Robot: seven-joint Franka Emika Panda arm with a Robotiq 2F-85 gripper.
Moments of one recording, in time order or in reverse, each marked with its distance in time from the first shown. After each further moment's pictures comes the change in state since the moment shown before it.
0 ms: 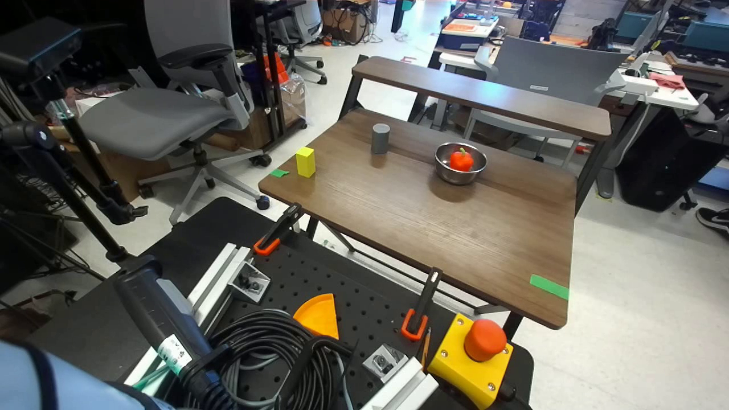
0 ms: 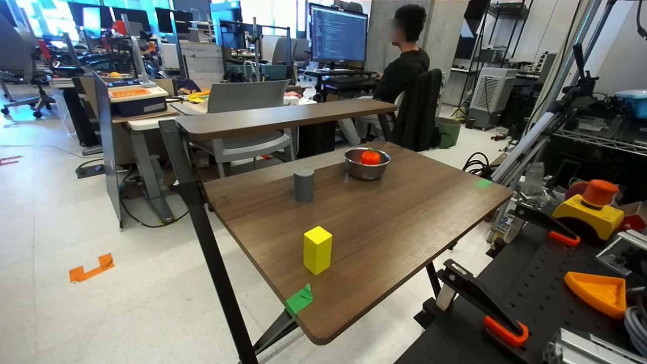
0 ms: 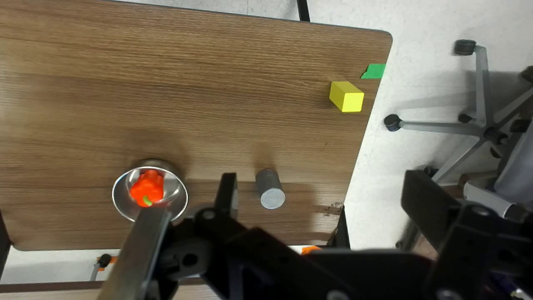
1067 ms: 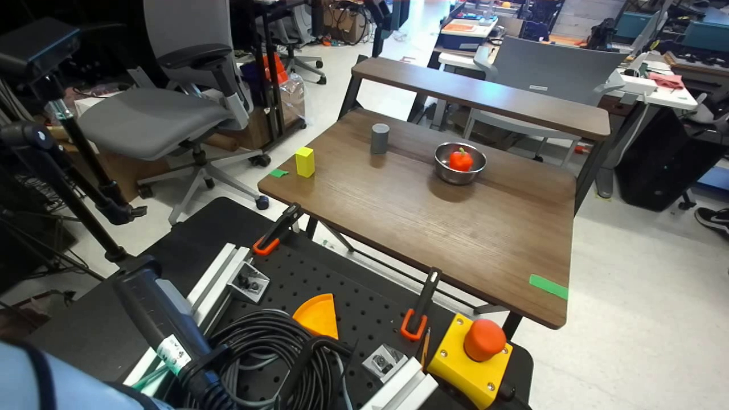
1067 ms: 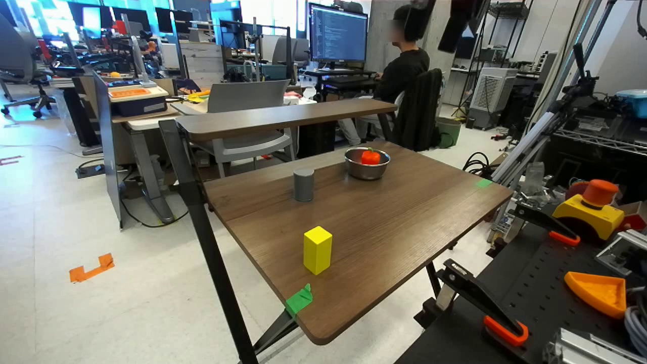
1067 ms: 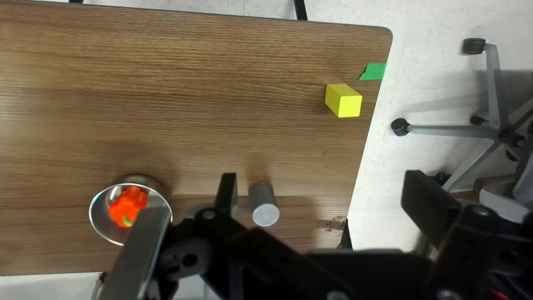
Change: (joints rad) arm 0.004 0.119 0.072 0.009 0.000 0.092 0.095
